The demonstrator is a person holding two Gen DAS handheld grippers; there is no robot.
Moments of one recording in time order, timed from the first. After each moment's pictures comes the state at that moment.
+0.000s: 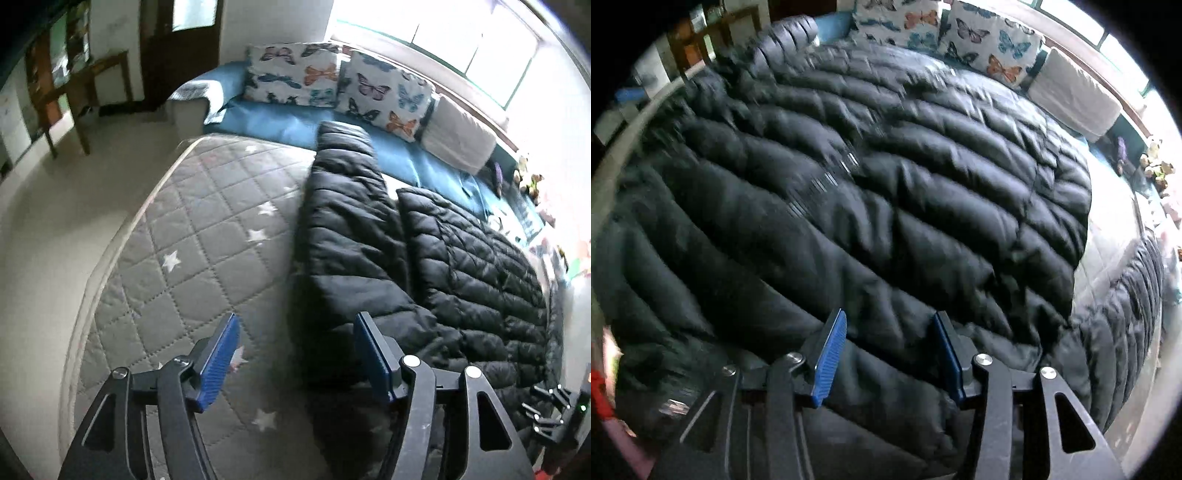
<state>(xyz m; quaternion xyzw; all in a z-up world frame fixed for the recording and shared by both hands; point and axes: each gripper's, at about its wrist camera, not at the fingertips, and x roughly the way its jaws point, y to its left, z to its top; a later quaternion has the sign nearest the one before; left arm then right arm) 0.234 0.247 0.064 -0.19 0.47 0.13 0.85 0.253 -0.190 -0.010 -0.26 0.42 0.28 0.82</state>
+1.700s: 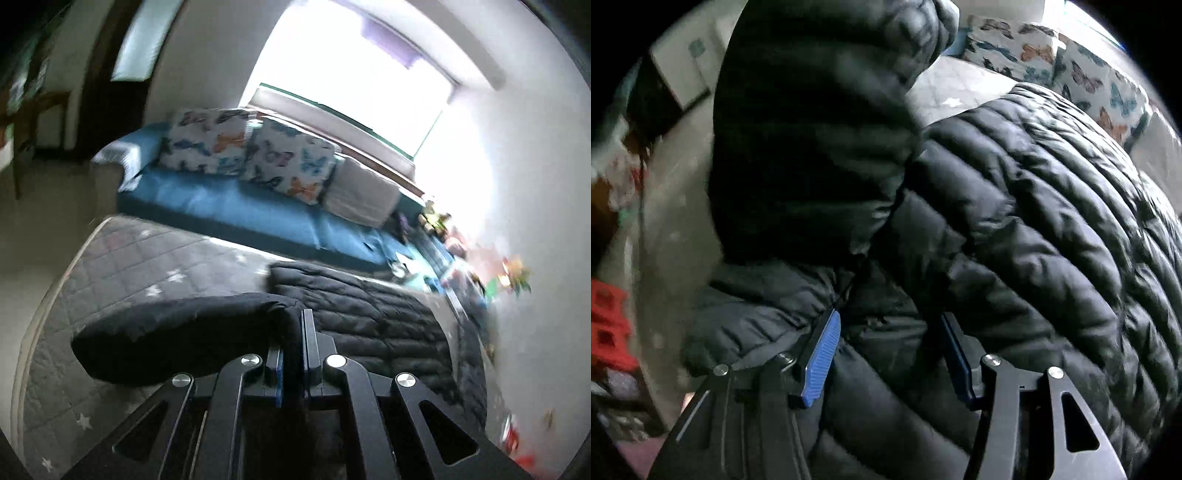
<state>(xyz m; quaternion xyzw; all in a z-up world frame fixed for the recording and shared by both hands) 0.227 0.146 0.159 -0.19 0.32 -0.03 0.93 0.200 -0.024 -0.037 -0.27 0.40 0.43 0.76</state>
